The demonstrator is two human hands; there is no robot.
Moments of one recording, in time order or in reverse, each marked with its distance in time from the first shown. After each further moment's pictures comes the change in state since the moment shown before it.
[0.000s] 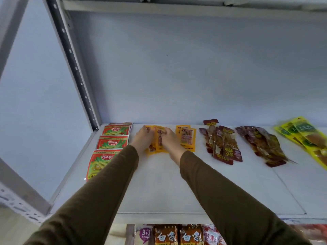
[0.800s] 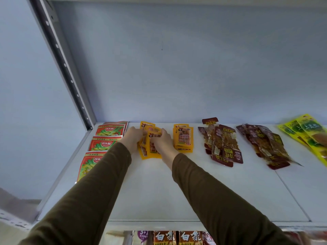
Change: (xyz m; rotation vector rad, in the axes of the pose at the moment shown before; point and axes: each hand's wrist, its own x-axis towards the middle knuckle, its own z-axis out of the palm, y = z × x) left_hand 0.031 0.004 -0.004 -0.359 0.021 -0.331; right_hand 0.027 0.017 0.016 0.066 -0.009 0.095
